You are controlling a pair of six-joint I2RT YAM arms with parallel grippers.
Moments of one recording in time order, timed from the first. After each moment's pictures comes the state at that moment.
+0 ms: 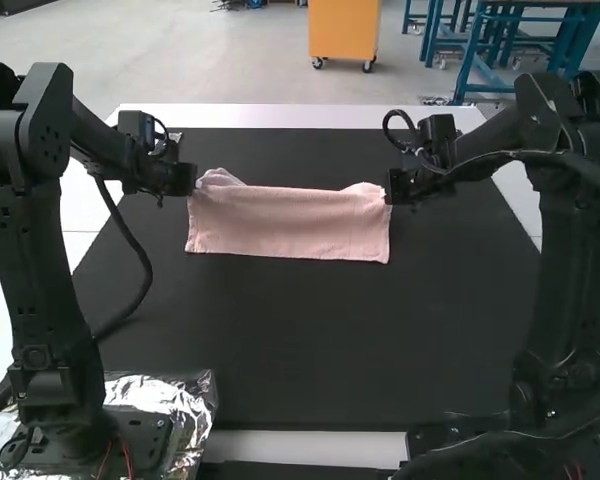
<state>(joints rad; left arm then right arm) 0.09 1.93 1.13 0.10 0.35 0.13 0.20 2.00 1.21 0.01 -0.27 0.00</state>
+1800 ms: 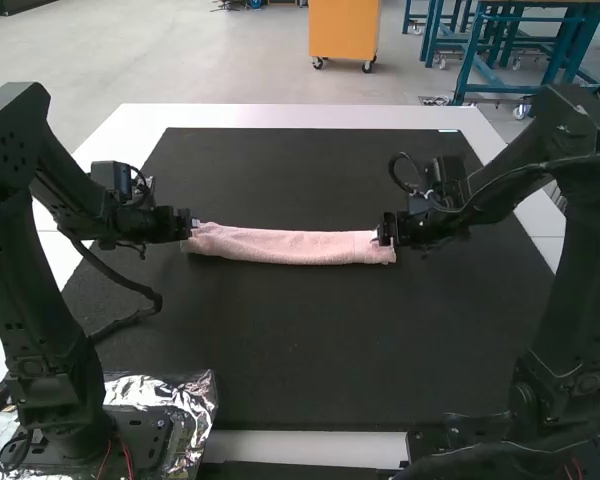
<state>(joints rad) 0.16 1.76 0.67 0.39 0.34 -0.05 0.22 1.85 0.85 0.12 -0.29 0.06</state>
